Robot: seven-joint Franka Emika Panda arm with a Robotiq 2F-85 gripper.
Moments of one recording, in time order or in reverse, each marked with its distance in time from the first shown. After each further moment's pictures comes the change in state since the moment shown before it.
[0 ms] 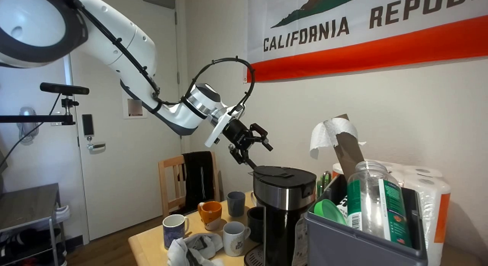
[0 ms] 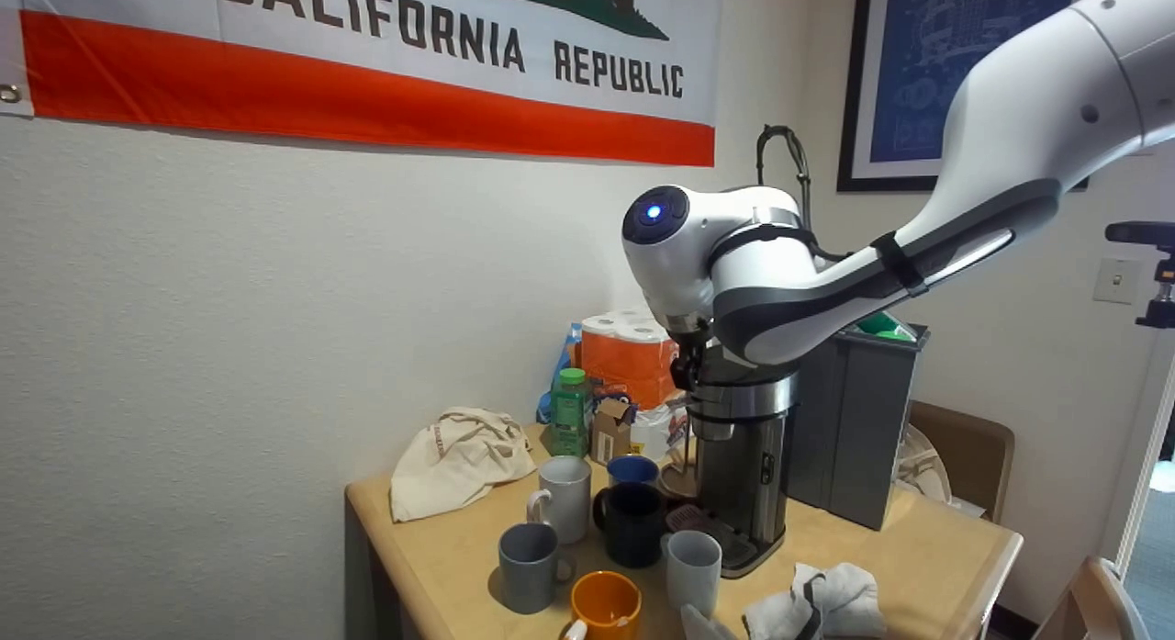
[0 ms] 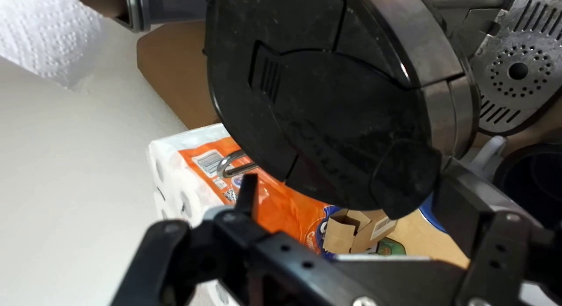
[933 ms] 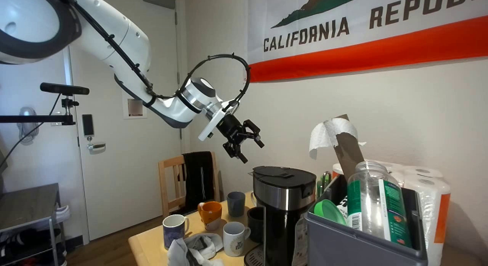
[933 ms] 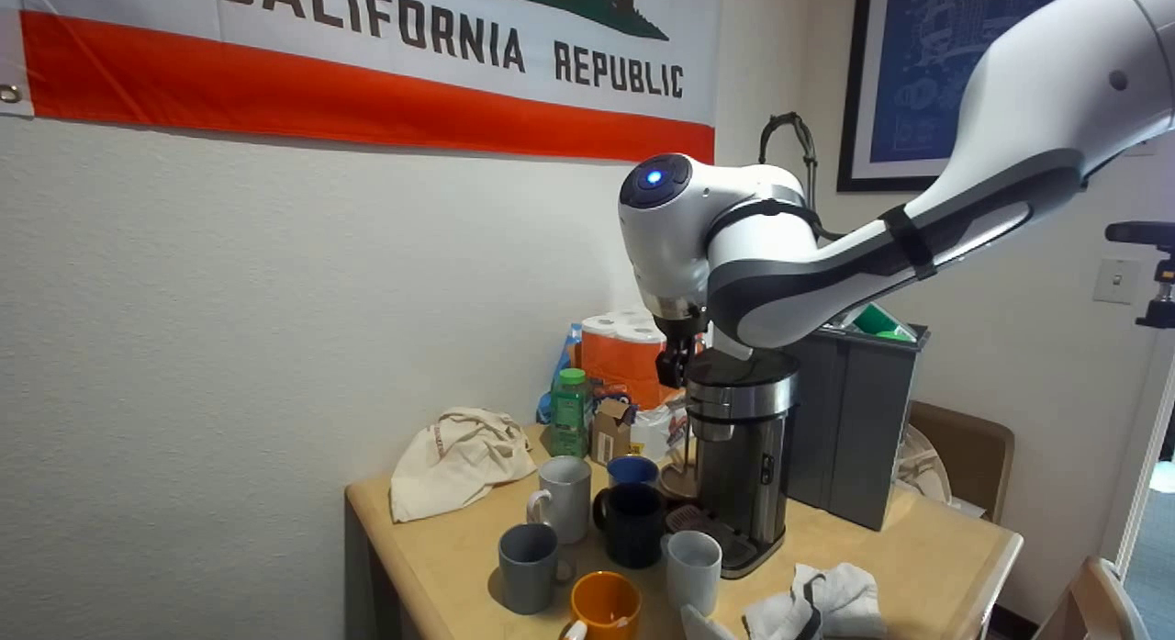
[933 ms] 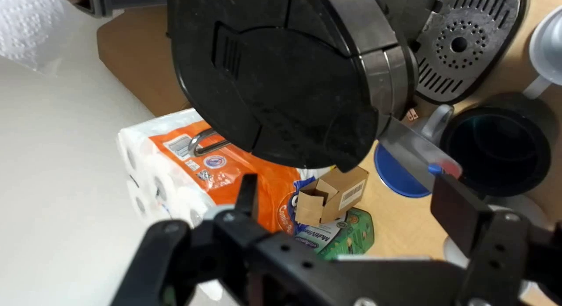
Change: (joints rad) arm 0.010 -0.032 0.025 0.002 0.099 0.024 -0.019
